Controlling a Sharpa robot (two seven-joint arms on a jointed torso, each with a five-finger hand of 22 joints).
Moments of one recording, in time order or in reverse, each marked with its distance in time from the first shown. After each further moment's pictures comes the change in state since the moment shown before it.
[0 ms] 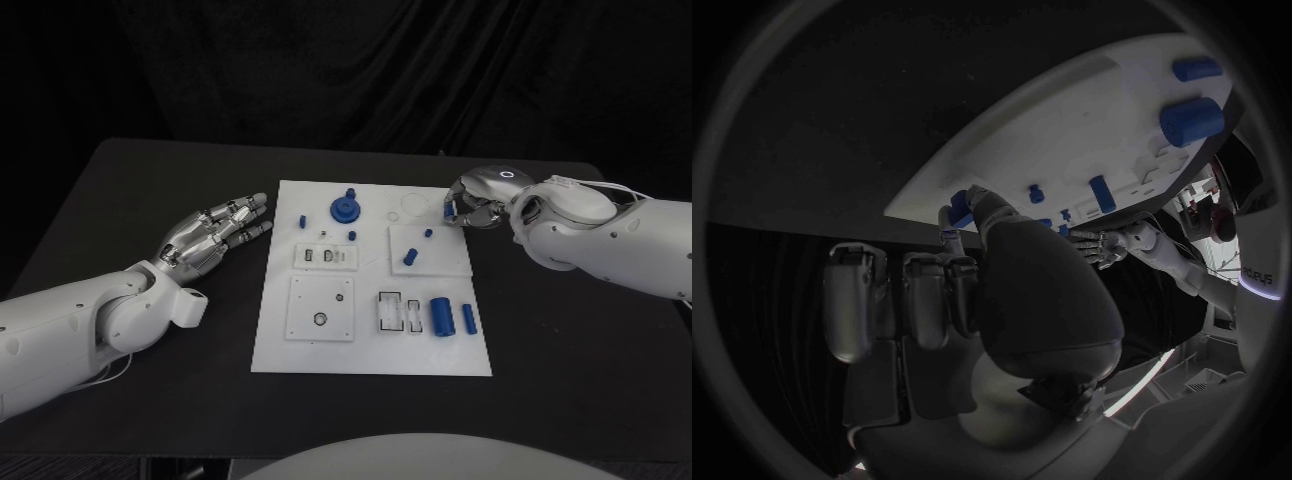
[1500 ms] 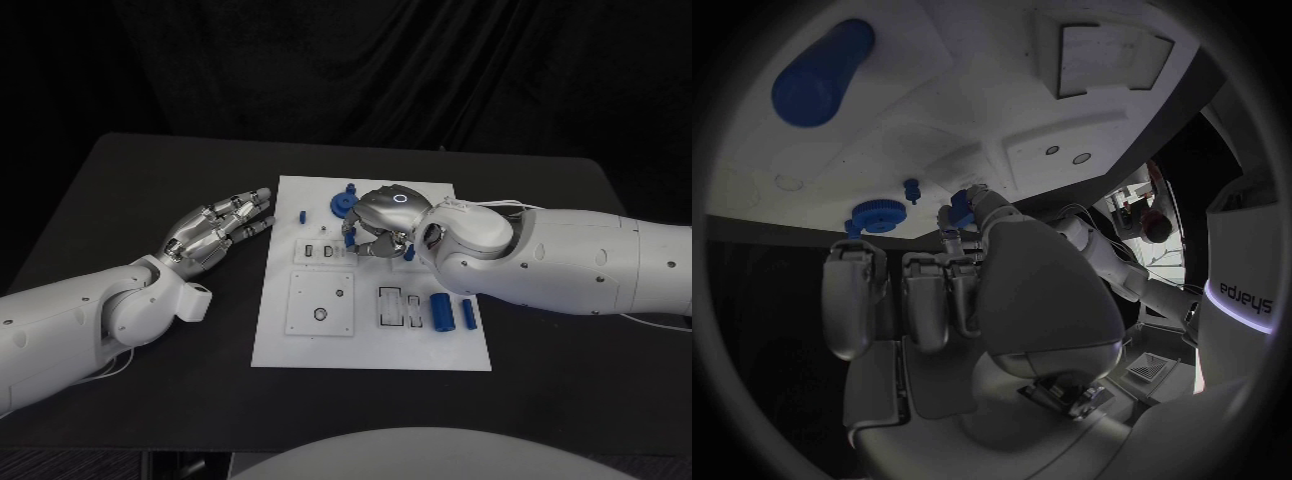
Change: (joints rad) left arm -0.001 0.016 0.000 -0.006 0.000 0.002 0.000; left_hand 0.001 -0.001 0.003 -0.003 0.000 0.000 0.000 0.000 0.000 0.000 0.000 0.000 0.000 0.000 0.000 0.000 0.000 0.000 0.000 0.000 0.000 0.000; right arm -0.024 0.241 0.002 0.166 -0.119 -0.002 -0.062; right_hand -0.011 -0.008 -0.003 -0.003 0.014 0.004 0.004 -0.006 0.000 0.000 0.015 0.000 0.000 0.003 0.003 0.000 0.000 0.000 0.000 0.000 -0.027 0.000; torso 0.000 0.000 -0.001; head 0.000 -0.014
